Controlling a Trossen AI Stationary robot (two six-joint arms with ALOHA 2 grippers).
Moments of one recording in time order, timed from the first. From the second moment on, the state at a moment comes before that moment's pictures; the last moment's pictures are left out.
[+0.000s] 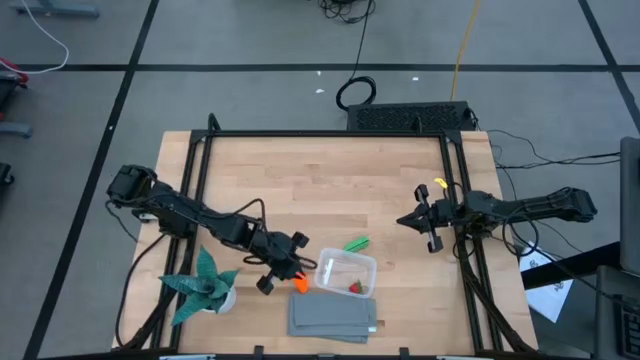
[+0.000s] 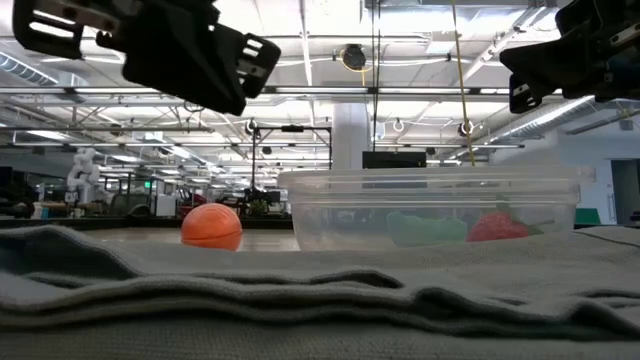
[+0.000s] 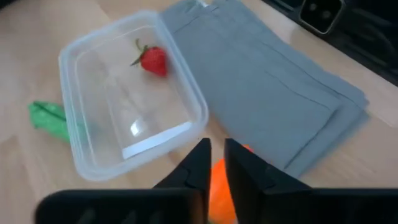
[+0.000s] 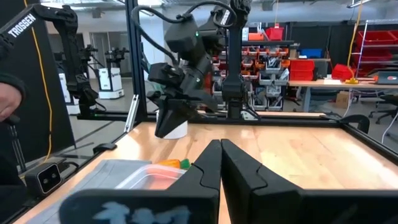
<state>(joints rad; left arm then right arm) -0.31 1.57 0.90 -0.08 0.18 0.34 0.07 0.32 0.02 0.40 -0.08 0.03</state>
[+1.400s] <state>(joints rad) -0.43 1.68 0.90 -0.20 -0.12 0.71 0.07 0.32 0.02 0.36 -0.08 0.03</state>
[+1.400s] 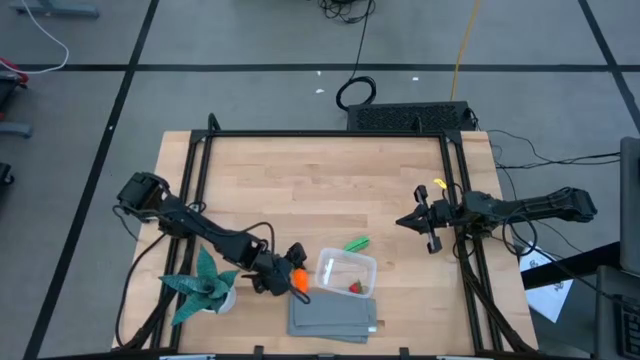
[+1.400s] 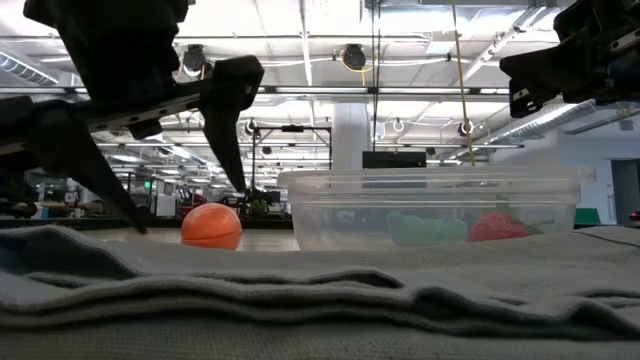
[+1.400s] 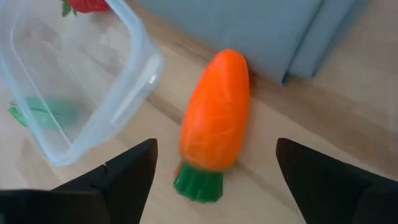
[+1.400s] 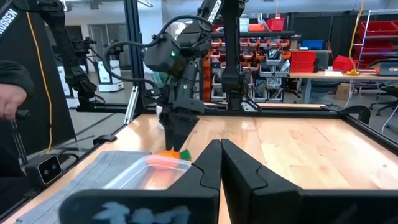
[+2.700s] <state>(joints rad) -0.38 1.87 1.07 -0.27 -0.02 0.80 0.07 0.34 0.02 0.36 -0.08 0.03</state>
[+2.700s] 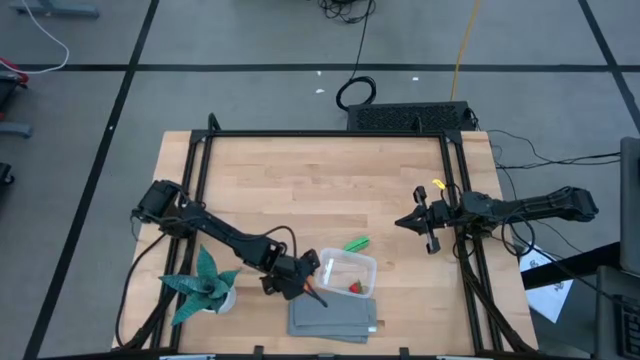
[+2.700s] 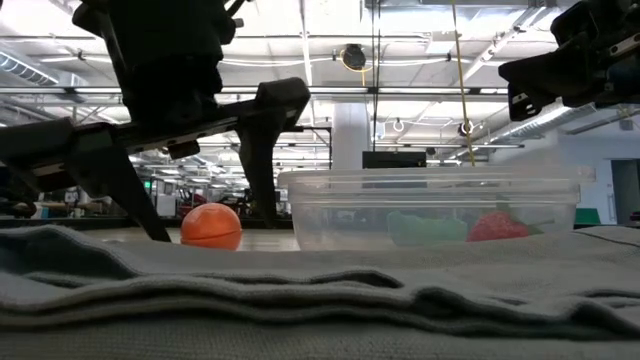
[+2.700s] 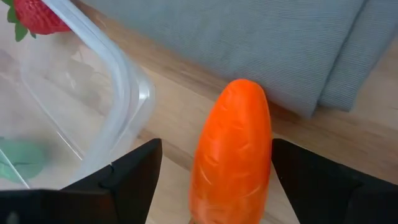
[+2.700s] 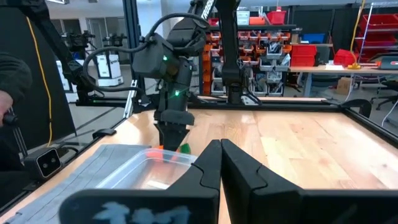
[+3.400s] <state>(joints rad) -0.35 1.87 1.07 -0.29 0.06 0.72 0.07 0.35 0.02 0.36 -0.08 0.03</state>
